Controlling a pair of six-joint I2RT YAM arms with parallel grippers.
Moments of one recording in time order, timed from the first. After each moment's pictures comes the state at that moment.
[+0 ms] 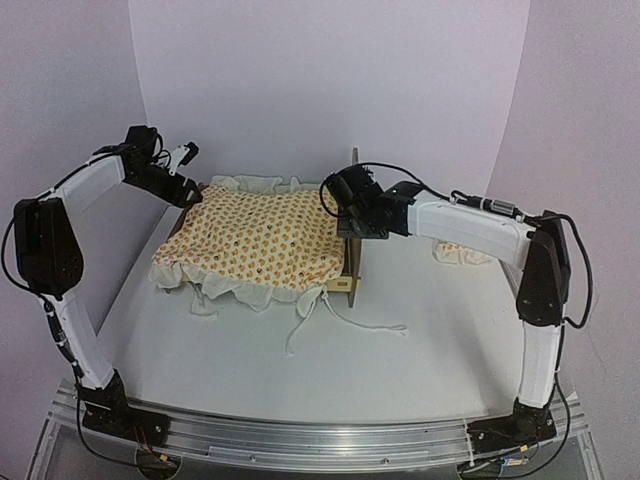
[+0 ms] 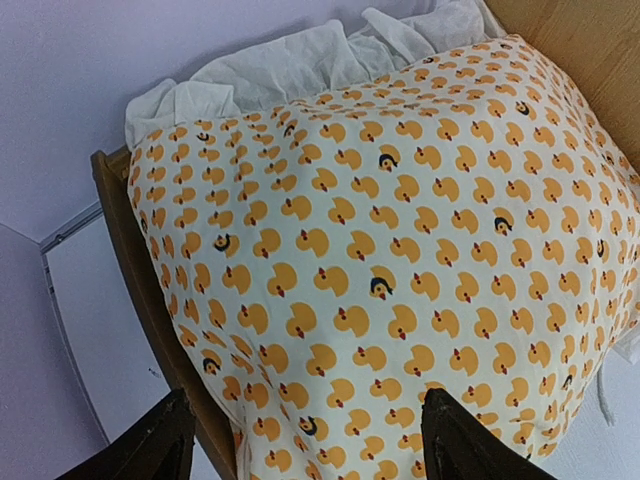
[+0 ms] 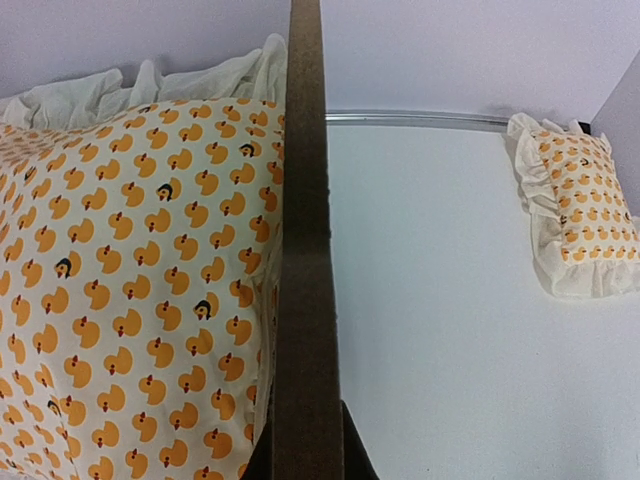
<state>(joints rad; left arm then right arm) -0.07 1.83 1.74 -0.72 0.37 0.39 0.85 2.00 1.81 -0.65 0.65 0.63</state>
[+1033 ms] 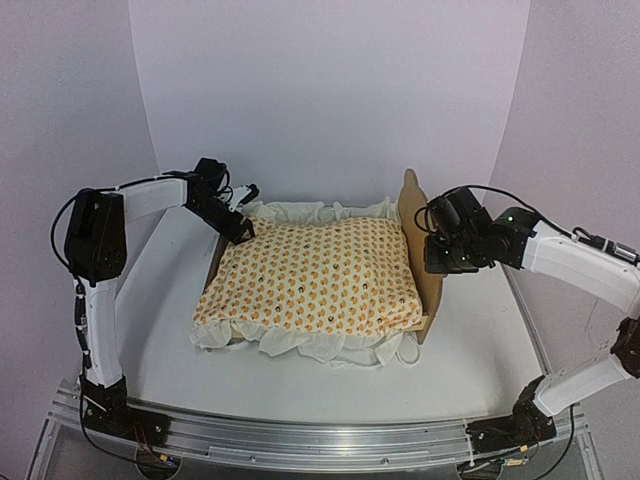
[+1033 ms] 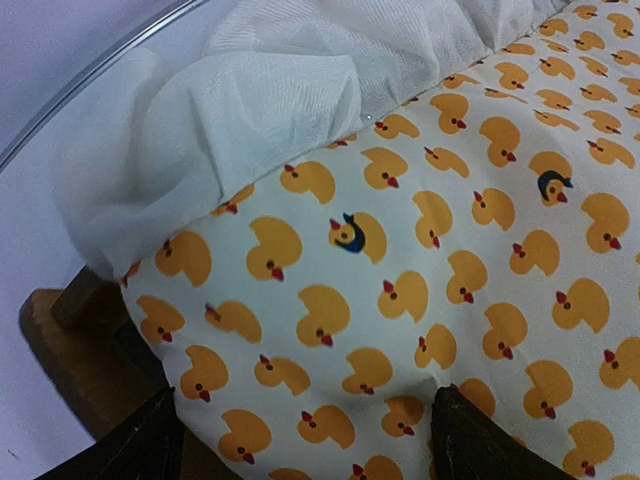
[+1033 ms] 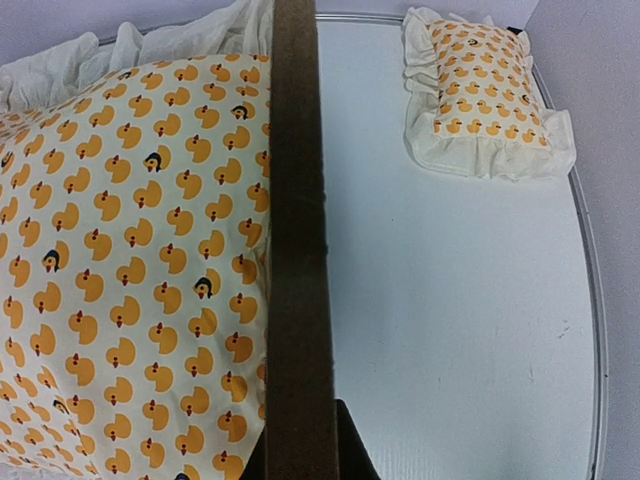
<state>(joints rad) -0.32 2.08 1.74 -0.64 0.28 0.34 0.71 1.35 1.17 -0.77 0.44 0.57</state>
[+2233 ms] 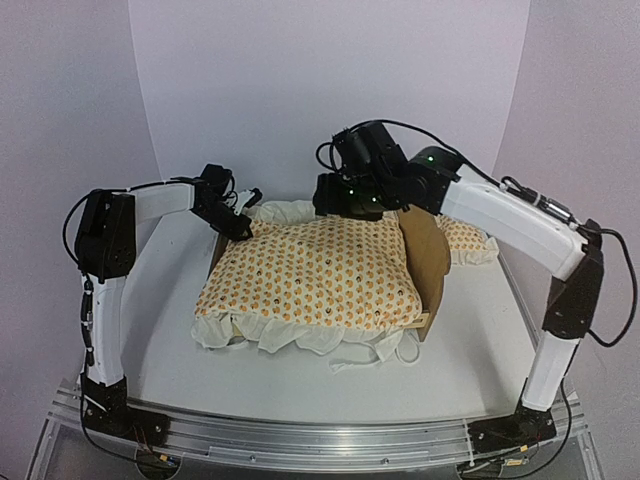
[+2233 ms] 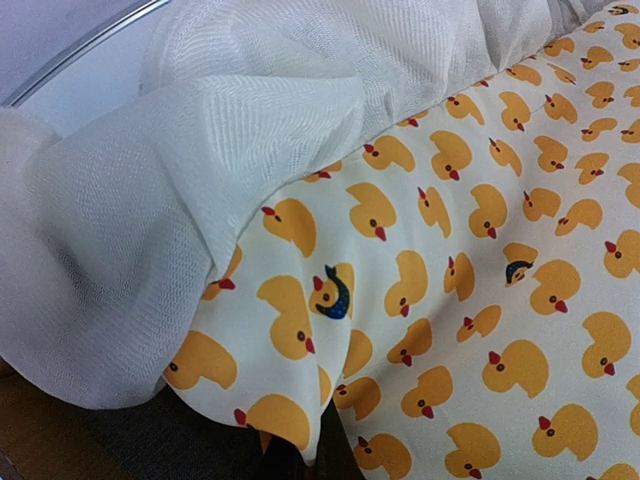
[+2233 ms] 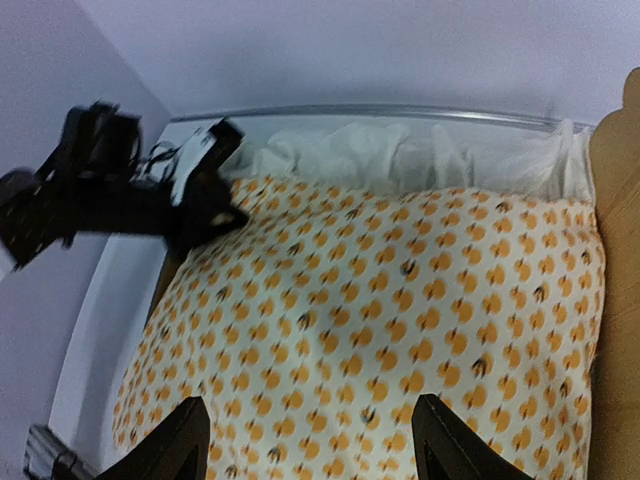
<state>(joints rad) -0.33 2.19 1.79 -0.59 0.32 0.26 0.97 1.84 1.94 -0.79 0.35 0.66</state>
